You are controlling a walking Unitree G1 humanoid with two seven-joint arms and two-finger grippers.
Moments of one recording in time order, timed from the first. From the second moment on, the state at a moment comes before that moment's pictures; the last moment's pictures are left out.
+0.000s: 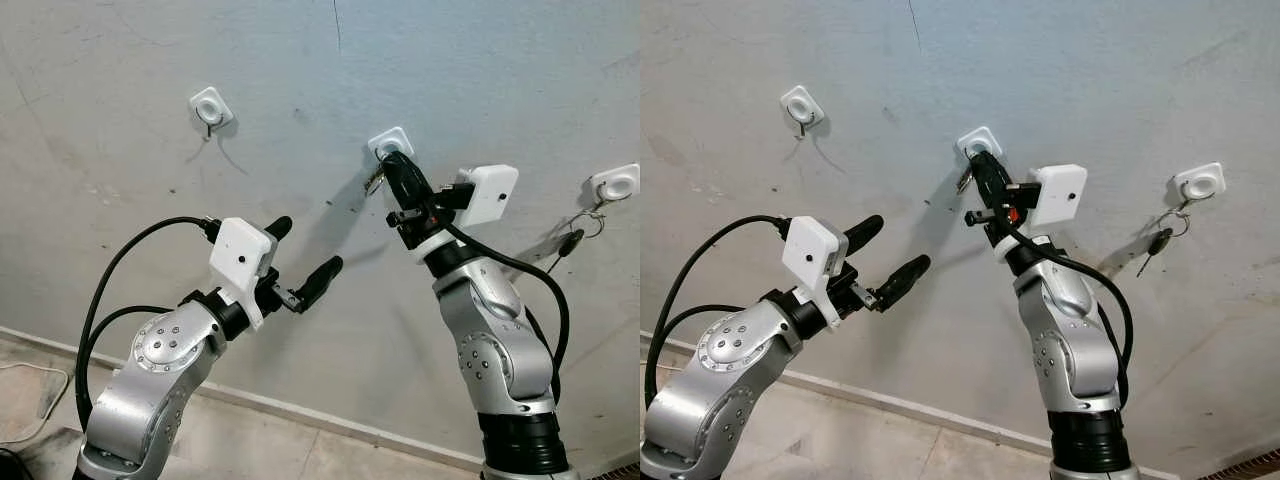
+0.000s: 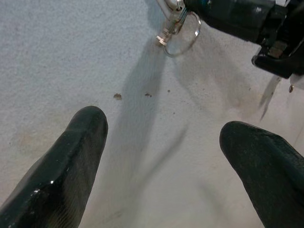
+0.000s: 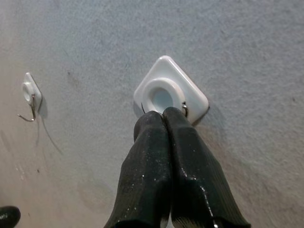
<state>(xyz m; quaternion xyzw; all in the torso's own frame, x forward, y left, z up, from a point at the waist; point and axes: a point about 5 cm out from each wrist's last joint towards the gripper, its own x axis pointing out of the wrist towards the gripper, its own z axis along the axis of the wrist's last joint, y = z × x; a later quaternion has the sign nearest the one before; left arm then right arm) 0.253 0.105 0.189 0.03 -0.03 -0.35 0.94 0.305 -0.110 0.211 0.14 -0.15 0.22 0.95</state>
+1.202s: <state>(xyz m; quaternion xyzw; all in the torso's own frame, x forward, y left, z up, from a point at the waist) 0.254 0.104 0.191 0.03 -0.03 -0.35 0.93 0.302 -0.113 0.195 0.13 -0.13 0.20 0.96</state>
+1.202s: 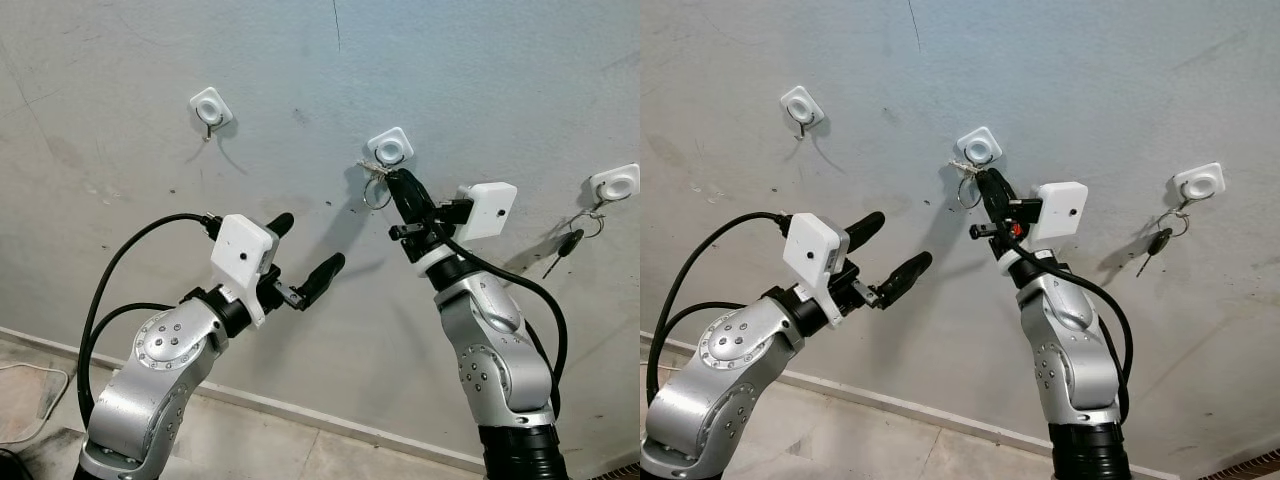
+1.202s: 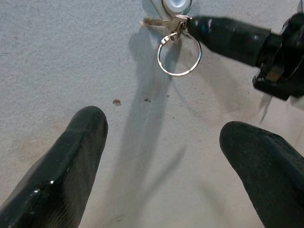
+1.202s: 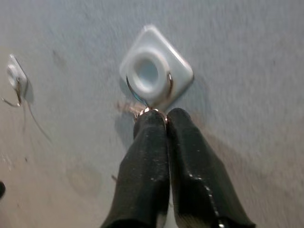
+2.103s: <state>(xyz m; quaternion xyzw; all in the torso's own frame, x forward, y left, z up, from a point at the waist) 0.254 0.103 0.192 0.03 -0.04 -0.35 0.94 0.303 -0.111 0.182 0.08 -0.11 0.19 0.97</state>
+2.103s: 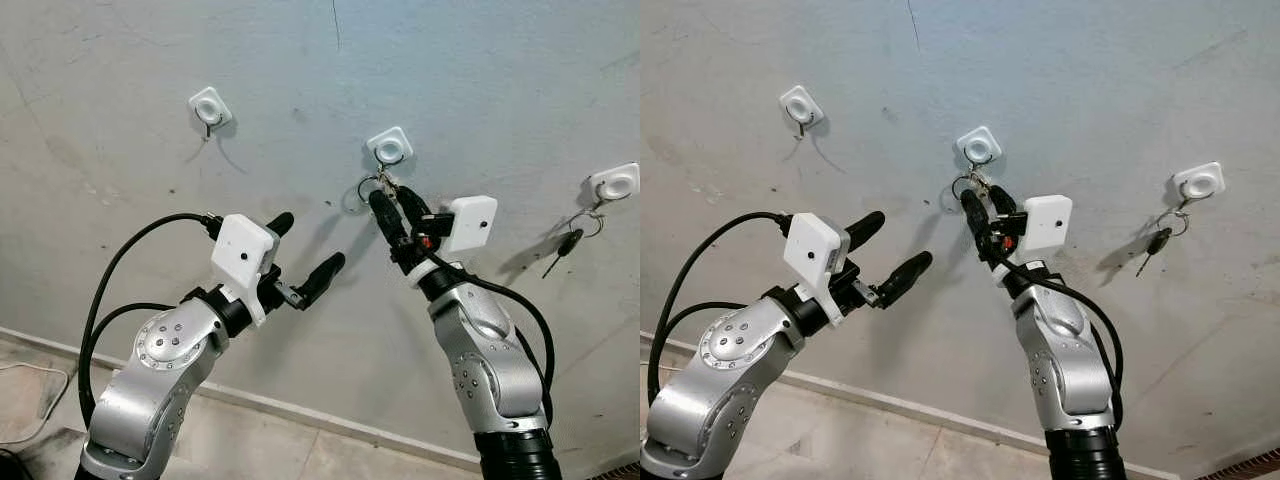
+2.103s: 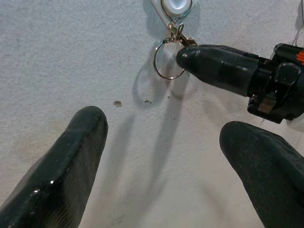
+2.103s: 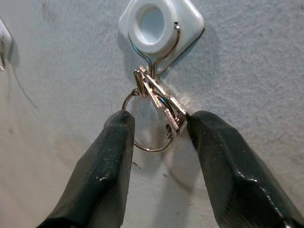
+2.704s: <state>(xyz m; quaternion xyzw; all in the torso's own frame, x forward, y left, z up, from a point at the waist) 0.256 0.099 0.189 0.02 -0.04 -0.36 0.93 0.273 -0.135 0.166 0.01 -0.10 0.15 0.98</state>
